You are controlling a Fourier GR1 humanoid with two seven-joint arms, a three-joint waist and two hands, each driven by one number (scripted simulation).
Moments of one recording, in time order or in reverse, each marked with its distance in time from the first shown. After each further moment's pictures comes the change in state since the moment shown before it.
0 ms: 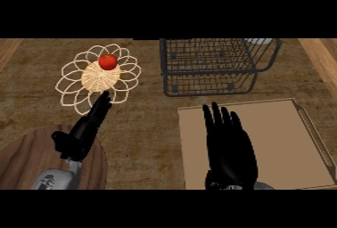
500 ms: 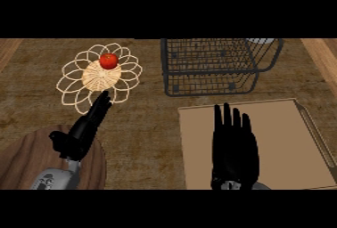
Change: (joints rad) left arm -0.004 0.000 0.010 0.005 0.006 -0.018 -0.009; right arm 0.052 0.059 -0.048 0.030 0.177 0.090 0.019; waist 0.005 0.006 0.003
